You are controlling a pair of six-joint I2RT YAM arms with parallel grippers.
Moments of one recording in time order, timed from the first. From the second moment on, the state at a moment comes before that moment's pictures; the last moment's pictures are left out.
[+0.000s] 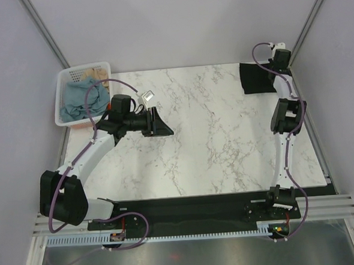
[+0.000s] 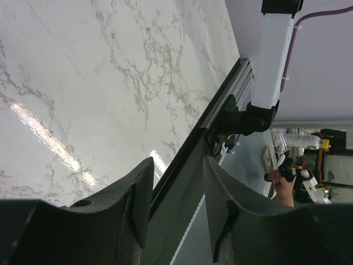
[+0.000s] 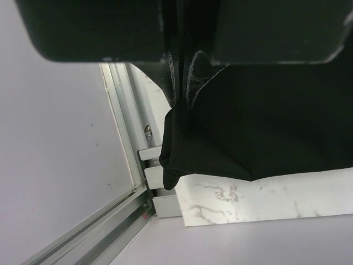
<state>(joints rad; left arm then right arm) -0.32 1.36 1.00 -0.31 0.87 -0.46 -0.21 2.81 2.55 -0.21 0.28 -0.30</state>
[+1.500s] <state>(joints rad) -0.33 0.85 1.02 -0.31 0.73 -0.52 0.03 0.86 0.98 -0.75 -0.26 0.49</state>
